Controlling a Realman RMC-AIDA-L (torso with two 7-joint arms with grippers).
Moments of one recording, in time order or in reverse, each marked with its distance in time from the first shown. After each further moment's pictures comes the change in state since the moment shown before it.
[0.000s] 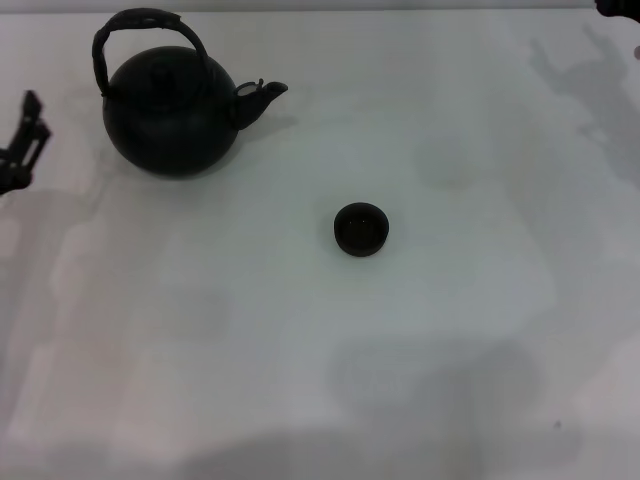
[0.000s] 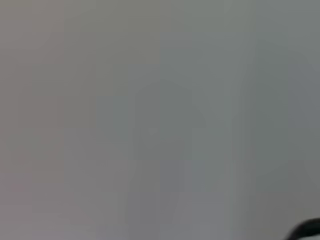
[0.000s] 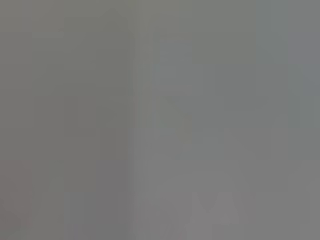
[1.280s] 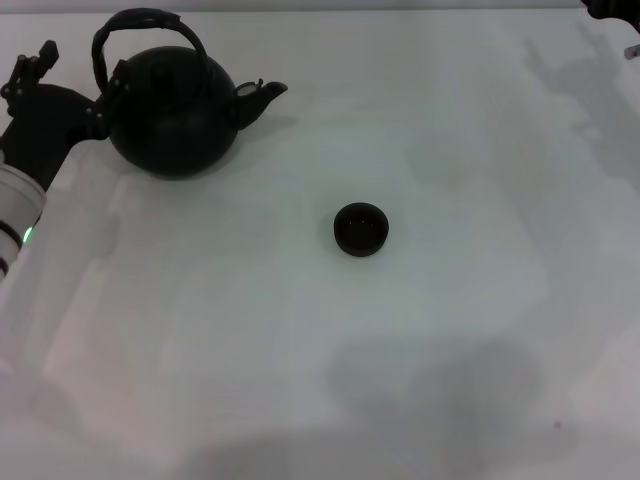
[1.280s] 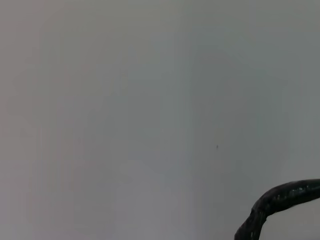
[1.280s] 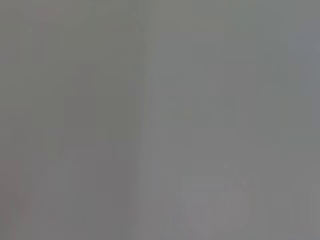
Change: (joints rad) left arm -0.200 -0.005 0.047 0.053 0.014 -0.315 0.014; right arm 0.016 0.000 -0.013 0.003 0.002 0.032 -0.054
